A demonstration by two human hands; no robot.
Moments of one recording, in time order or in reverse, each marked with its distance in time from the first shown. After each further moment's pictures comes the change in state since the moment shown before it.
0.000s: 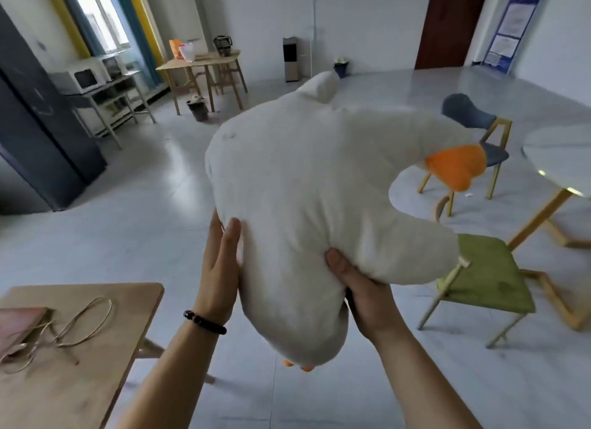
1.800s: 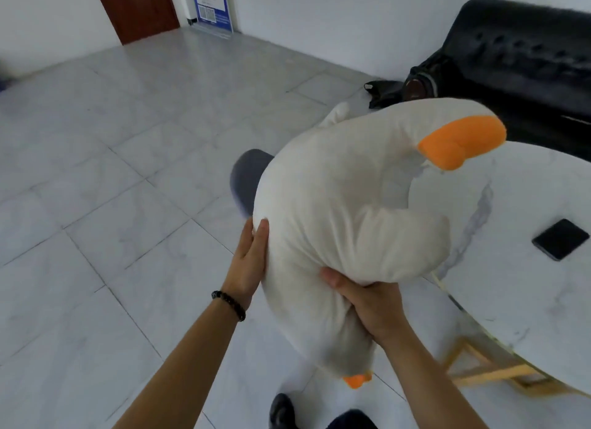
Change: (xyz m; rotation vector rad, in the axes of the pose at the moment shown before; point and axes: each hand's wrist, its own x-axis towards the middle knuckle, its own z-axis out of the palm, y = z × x) left_hand 1.102 -0.543 1.035 0.036 -1.001 -0.511; right_hand 1.169 -0.295 -0.703 -0.361 1.070 -0.122
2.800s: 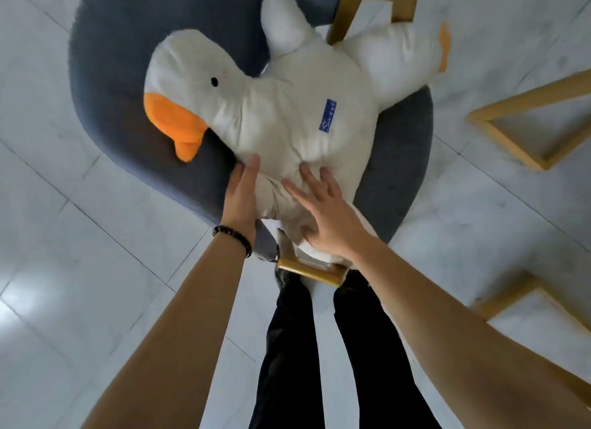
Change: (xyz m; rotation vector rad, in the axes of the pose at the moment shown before) left_hand 0.413 -0.271 0.030 -0.146 0.343 -0.679; right_hand 0.417 0.374 0.118 -0.880 -0.740 -0.092
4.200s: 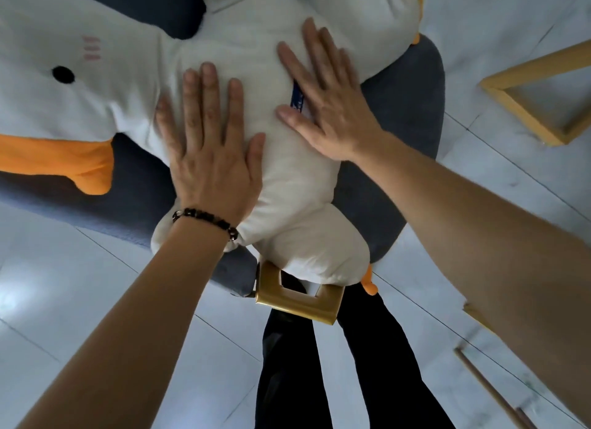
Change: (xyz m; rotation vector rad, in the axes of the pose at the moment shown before) left_hand 0.060 0.015 0.028 1.737 0.334 1.089; right_hand 0.129 0.079 -0.074 -0.258 0.370 -0.112
